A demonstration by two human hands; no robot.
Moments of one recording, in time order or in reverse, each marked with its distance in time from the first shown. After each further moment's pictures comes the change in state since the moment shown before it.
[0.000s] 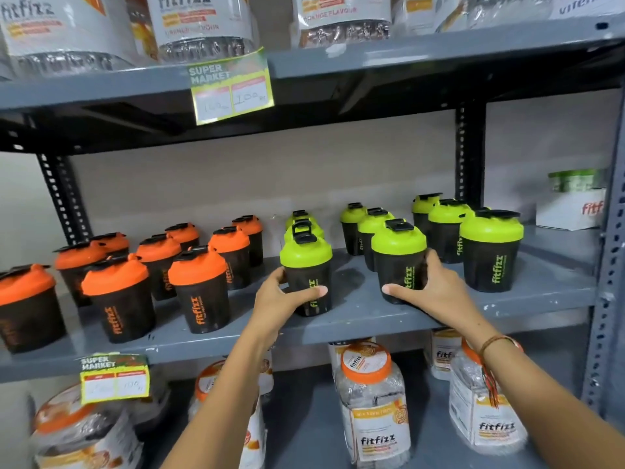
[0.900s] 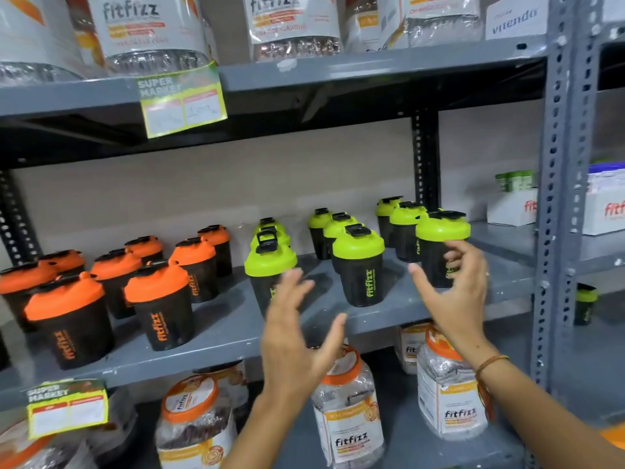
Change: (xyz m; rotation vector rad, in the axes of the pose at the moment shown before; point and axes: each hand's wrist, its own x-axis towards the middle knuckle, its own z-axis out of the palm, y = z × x) left_hand -0.085 0.006 0.068 0.260 0.308 0.944; right_hand -0.041 0.021 -0.039 0.194 0.709 -0.166
